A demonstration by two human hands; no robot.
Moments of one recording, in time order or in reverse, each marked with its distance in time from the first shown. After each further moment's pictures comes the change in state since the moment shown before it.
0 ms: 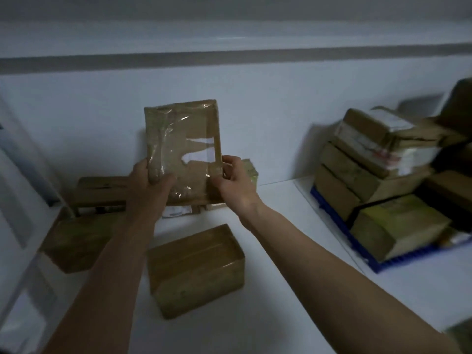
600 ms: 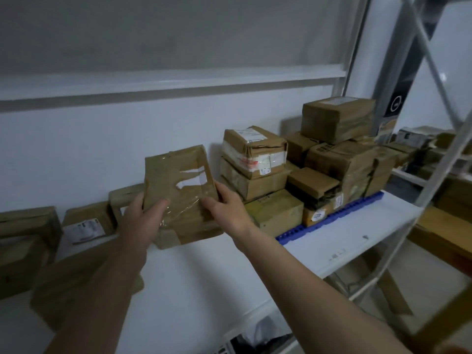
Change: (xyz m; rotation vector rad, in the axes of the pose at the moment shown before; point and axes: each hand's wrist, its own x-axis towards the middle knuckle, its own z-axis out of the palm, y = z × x) left_hand -0.166 0.084 0.151 0.002 -0.135 -0.053; right_hand -0.149 0.006 -0.202 -0.078 0.197 -0.005
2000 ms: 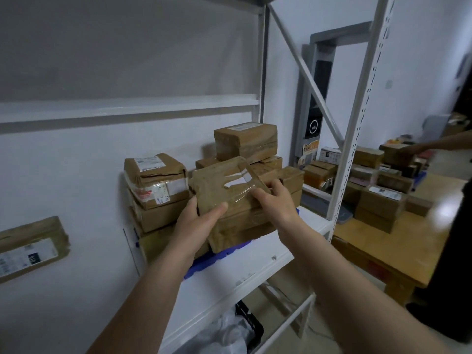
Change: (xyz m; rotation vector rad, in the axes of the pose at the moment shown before) left_hand -0.126 0.105 0.285 -0.151 -0.519 0.082; right_hand -0.050 0.009 -0.339 -0.047 0.433 -0.003
